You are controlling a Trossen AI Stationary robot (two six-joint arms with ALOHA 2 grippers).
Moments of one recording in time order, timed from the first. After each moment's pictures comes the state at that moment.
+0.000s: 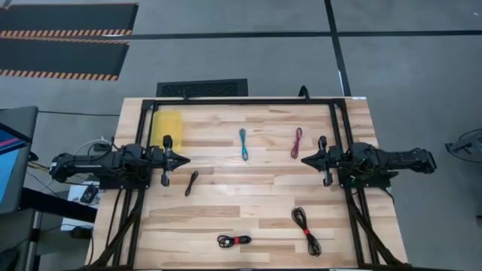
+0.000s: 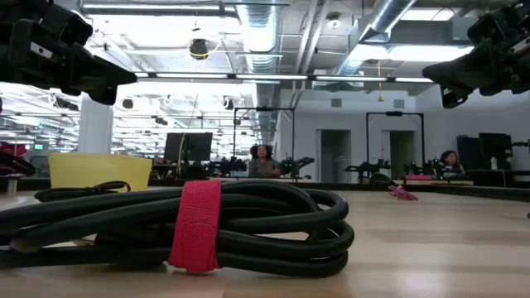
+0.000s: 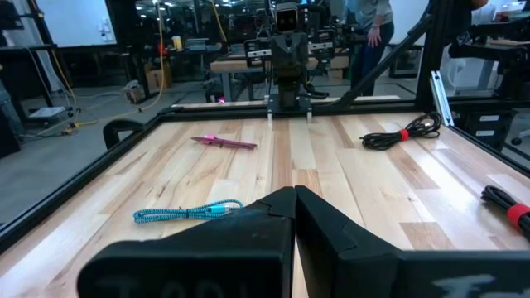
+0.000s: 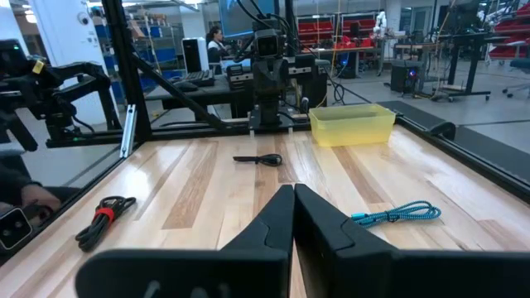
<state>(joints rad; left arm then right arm) 0.03 0.07 0.03 -0.02 -0.01 0.04 0.03 0.01 0.03 -0.04 0.08 0.05</state>
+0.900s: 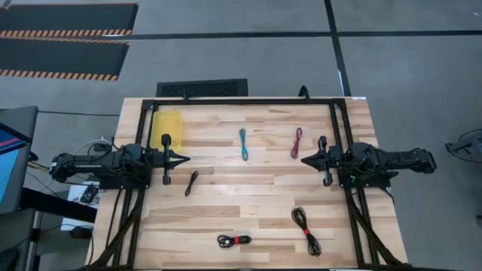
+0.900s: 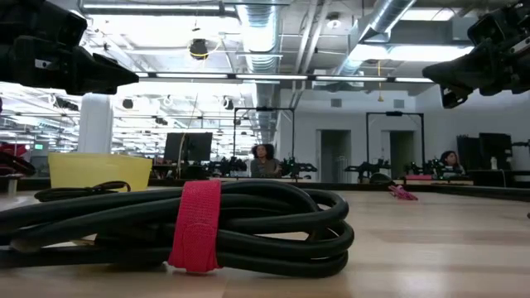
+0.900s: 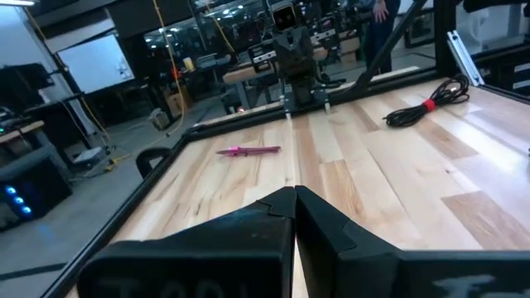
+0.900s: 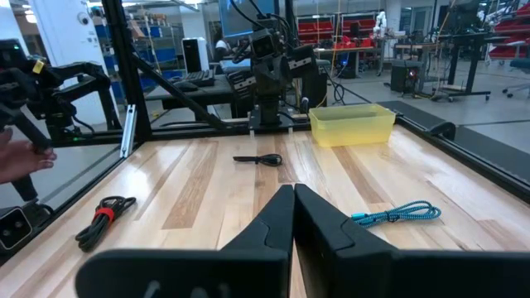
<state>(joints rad) 0.03 0.07 0.03 -0.01 -0.04 0.27 0.03 0.01 0.03 -0.04 0.08 0.05</state>
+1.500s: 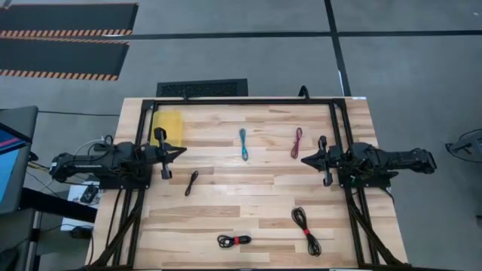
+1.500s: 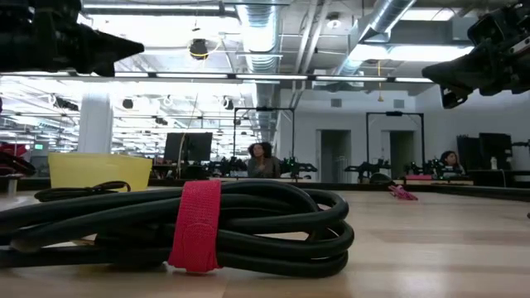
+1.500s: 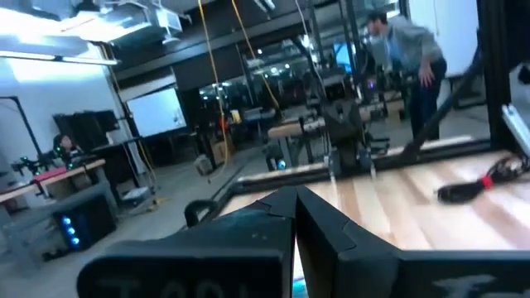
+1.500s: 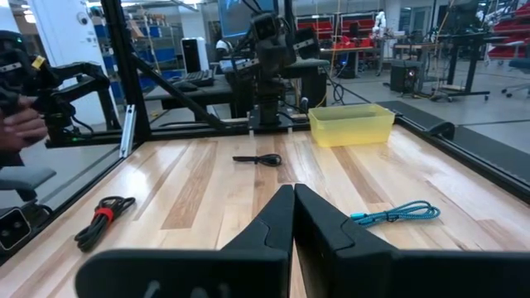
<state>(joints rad) 0.03 0.07 0.02 0.22 -0.14 0.26 0.03 0.01 0.03 -0.04 0.08 0.05</state>
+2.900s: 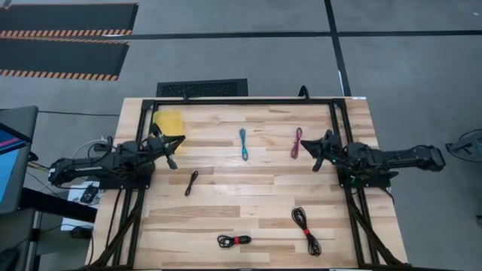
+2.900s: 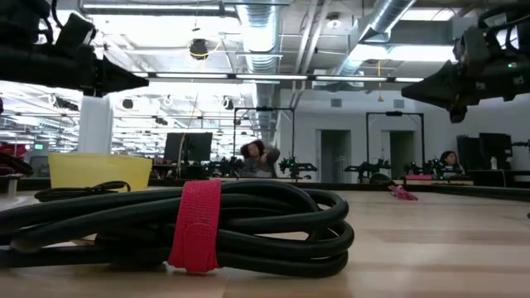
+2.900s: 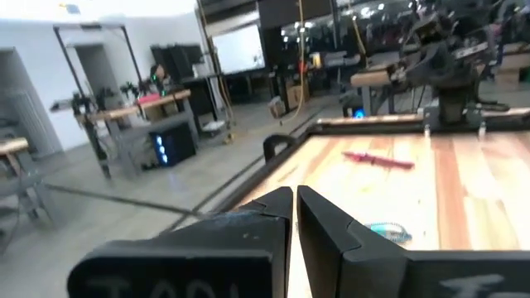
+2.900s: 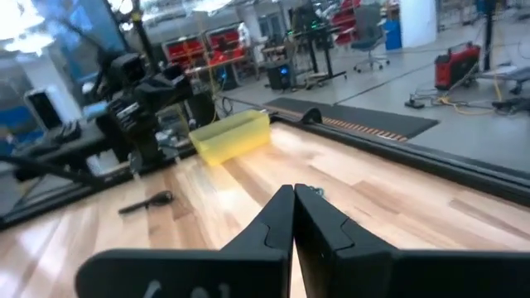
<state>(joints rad) 0.12 0.07 0.01 0.07 -0.37 0.17 0.01 0.20 0.01 0.19 0.47 0.24</state>
